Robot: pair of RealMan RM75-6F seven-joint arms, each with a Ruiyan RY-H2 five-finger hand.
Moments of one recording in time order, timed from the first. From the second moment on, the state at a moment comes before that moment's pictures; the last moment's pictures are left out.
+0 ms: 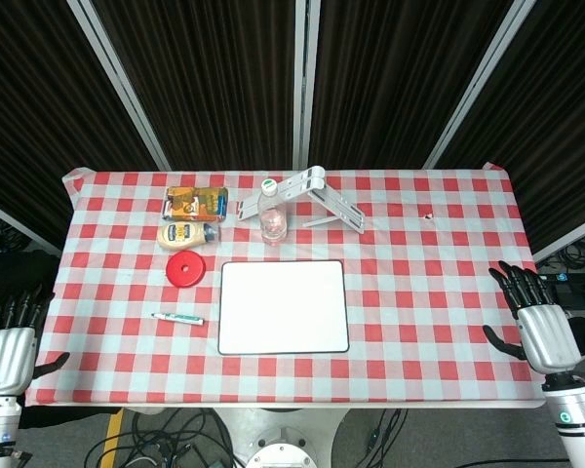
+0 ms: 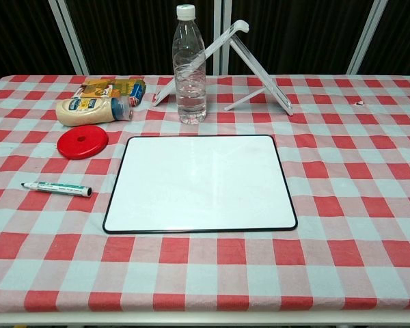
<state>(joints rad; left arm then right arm) -0.03 -1.22 -0.04 -1.64 1.42 1.52 0.21 0.17 -1.14 0.06 -1.51 -1.59 1.45 0.14</state>
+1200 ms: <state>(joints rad) -0.43 -1.33 -0.14 -1.61 1.42 1.08 0.56 0.12 -1.07 0.04 -1.54 -1.58 1.50 0.16</state>
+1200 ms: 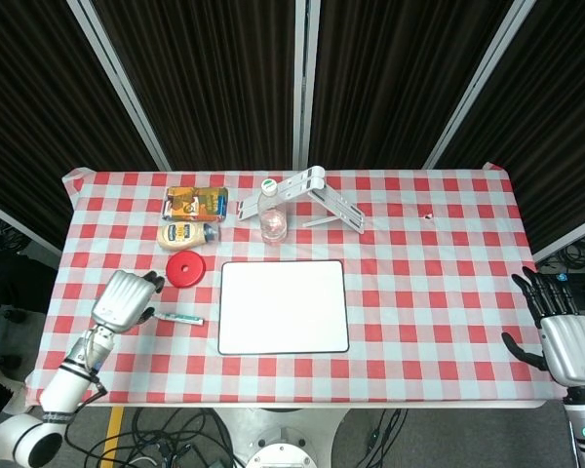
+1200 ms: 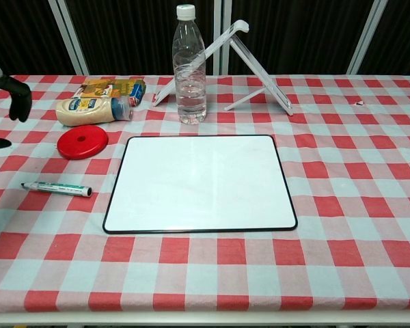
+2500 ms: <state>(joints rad) -0.62 -1.66 -0.10 -1.59 0.79 1.12 1.03 0.15 -1.08 0.04 -1.51 -1.52 1.39 0.17</state>
